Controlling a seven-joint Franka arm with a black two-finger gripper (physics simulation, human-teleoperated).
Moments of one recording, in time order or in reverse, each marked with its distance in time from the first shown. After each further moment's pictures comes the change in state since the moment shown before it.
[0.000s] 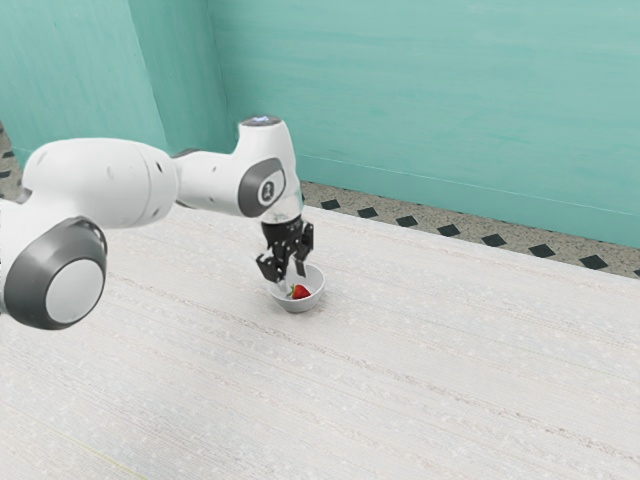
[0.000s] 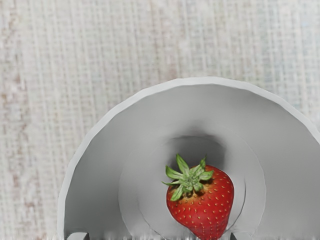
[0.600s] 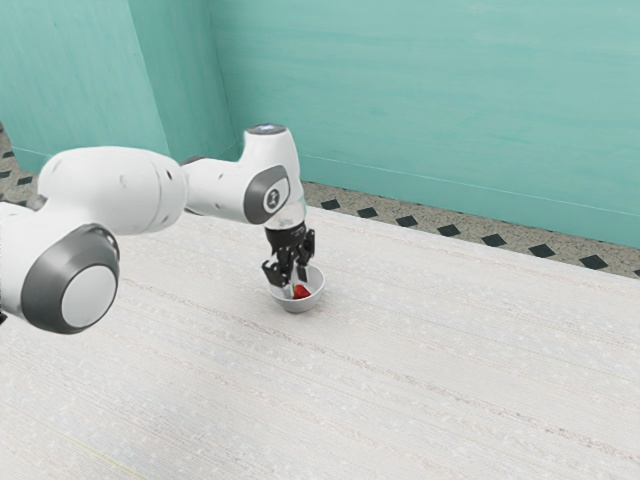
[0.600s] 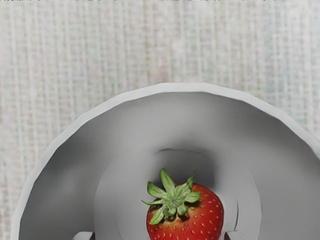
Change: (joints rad) arm 0.008 0.059 -0.005 0.047 0.002 0.009 -0.059
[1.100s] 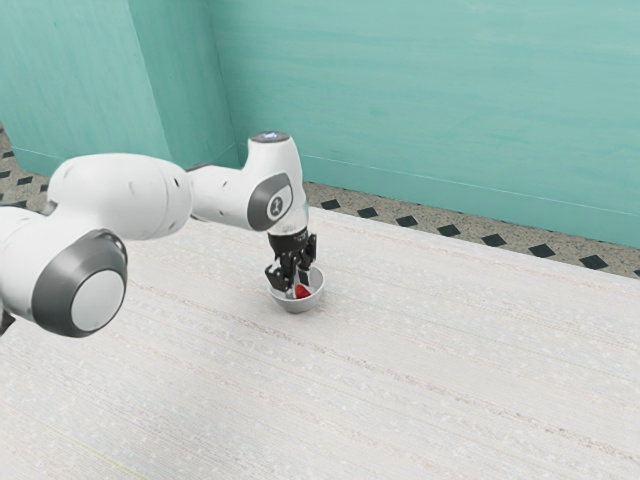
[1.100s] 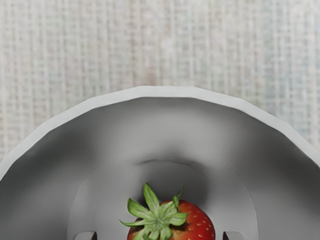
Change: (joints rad) arm 0.003 0.042 0.000 0.026 0.001 0.023 -0.016
